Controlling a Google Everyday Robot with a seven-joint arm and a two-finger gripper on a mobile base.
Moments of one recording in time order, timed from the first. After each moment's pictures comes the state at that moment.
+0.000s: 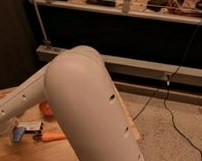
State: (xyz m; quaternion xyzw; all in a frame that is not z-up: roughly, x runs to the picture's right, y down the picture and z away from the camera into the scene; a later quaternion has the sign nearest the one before) arm -0.402 0.204 0.667 -0.25 -0.08 0.04 0.96
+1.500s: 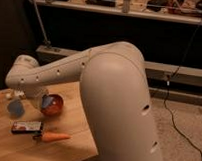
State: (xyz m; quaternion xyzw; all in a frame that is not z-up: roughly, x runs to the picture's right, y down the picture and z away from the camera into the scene) arm -0.289 0.079 0.740 -0.23 -0.01 0.17 0.96
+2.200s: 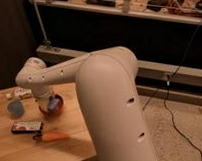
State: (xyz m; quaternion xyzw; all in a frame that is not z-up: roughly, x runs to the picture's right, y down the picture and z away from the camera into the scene) arm -0.277 0.094 0.781 -0.26 0.02 0.16 0.95
